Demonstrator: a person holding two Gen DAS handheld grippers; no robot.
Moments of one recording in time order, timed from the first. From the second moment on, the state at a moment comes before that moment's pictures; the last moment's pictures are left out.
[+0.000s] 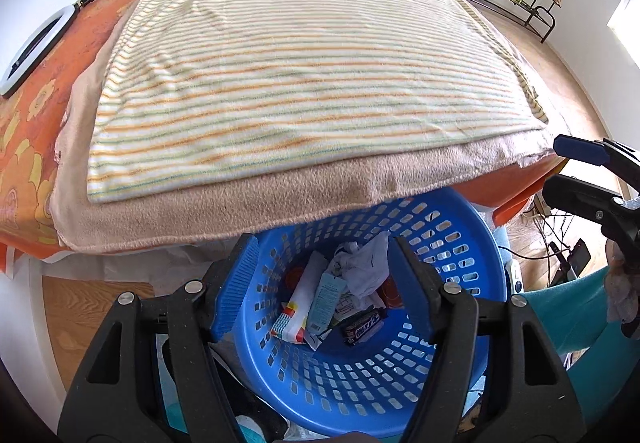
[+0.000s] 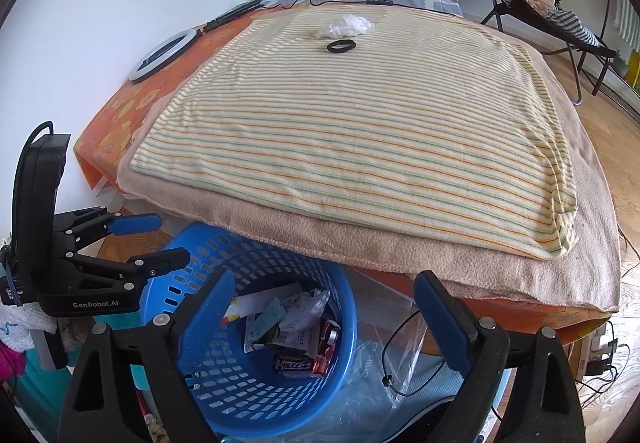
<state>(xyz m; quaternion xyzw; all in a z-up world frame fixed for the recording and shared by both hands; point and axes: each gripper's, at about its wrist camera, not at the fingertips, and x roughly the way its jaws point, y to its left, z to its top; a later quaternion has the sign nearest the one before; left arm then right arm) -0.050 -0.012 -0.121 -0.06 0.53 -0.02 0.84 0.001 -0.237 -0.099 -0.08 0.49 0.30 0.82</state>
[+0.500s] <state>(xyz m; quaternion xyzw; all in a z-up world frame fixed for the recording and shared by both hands) 0.043 0.020 -0.064 -0.07 0.48 -0.02 0.87 0.068 -0.228 -0.065 -0.07 0.45 0.29 0.84</state>
